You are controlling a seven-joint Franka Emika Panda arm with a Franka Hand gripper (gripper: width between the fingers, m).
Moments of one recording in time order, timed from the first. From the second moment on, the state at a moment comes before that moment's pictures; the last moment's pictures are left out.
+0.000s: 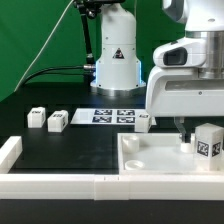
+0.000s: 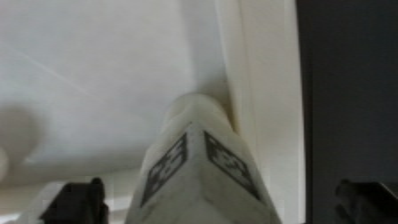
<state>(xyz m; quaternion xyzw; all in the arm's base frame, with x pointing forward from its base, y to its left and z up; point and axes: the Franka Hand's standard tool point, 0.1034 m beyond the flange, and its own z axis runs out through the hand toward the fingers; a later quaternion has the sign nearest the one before) 0.620 0.126 0.068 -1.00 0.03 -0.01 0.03</state>
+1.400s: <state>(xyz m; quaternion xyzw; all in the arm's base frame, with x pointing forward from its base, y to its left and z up) 0.625 0.117 0.069 -1.00 -0.01 -0.02 0.01</state>
